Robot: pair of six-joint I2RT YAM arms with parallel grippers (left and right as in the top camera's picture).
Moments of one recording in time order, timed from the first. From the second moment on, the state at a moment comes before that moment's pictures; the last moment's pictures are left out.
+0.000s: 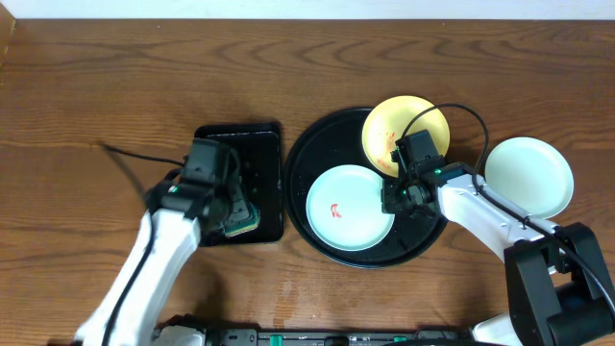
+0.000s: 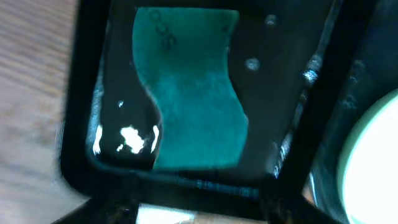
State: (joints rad) left arm -0.20 1.28 0.84 -0.87 0.01 -0.52; right arm 0.36 1.67 0.86 -0.50 -0.14 0.39
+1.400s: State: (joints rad) left arm -0.29 1.31 0.92 -0.75 0.15 -0.47; right arm 0.36 1.67 0.86 -0.50 -0.14 0.40
